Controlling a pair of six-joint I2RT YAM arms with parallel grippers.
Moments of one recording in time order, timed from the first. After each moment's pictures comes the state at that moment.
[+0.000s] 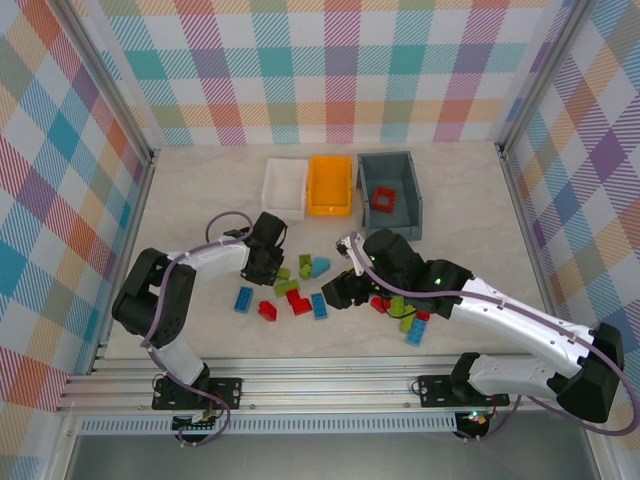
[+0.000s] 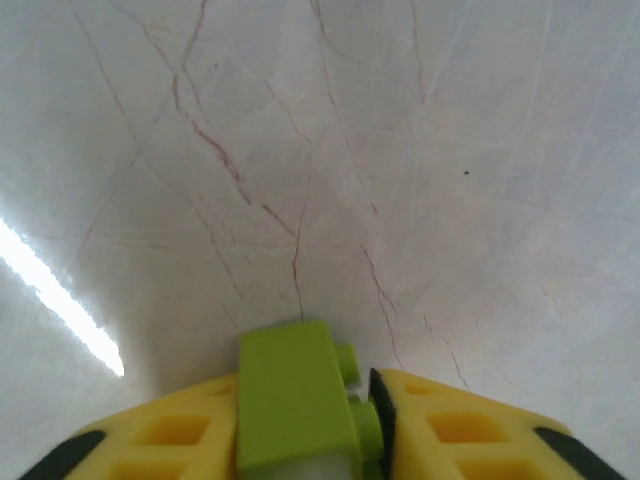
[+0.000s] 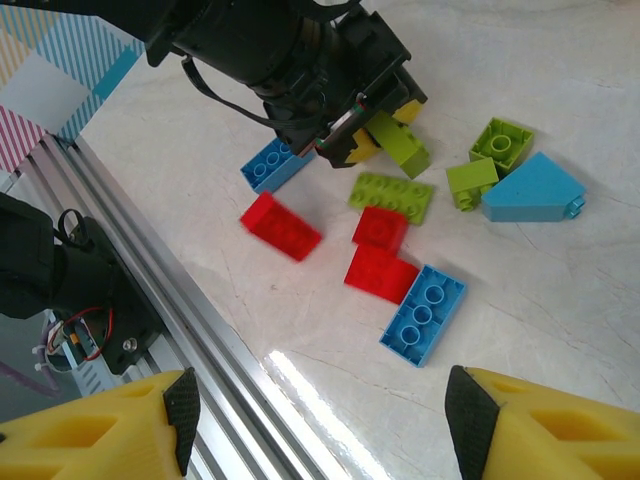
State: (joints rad) left arm -0.47 1.69 0.96 -0.51 -0.05 -1.67; right arm 0.96 1.12 0.98 -0.56 -0.17 0.38
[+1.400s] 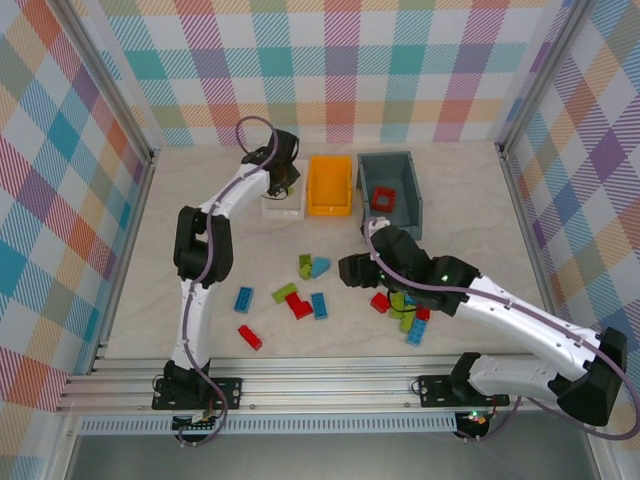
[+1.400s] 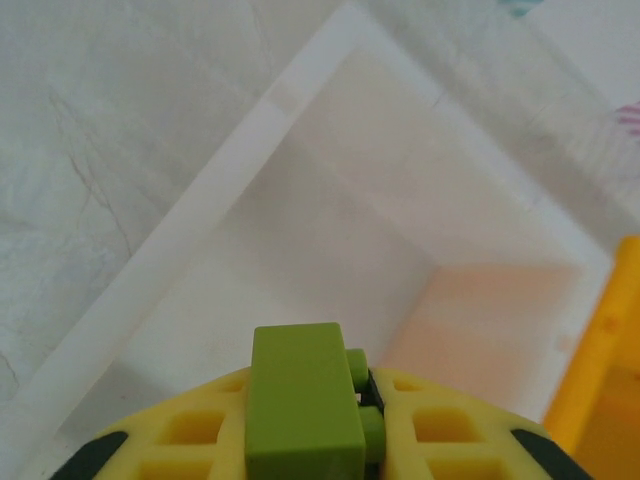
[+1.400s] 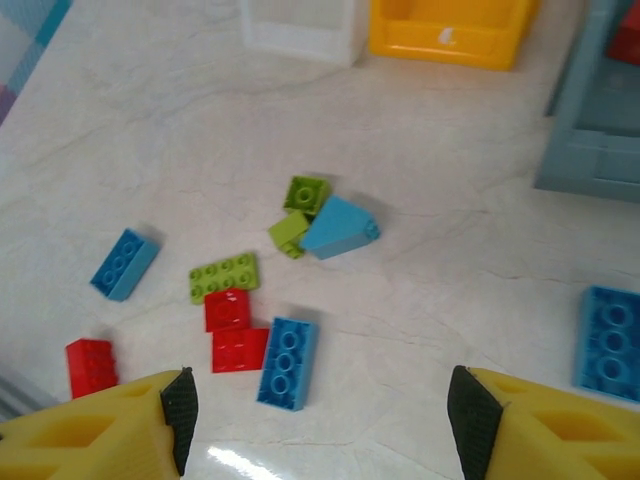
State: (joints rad) left arm -0.35 2.30 2.04 -0.72 -0.22 -0.94; right arm 0.92 1.10 1.02 -0.66 0.20 0.57
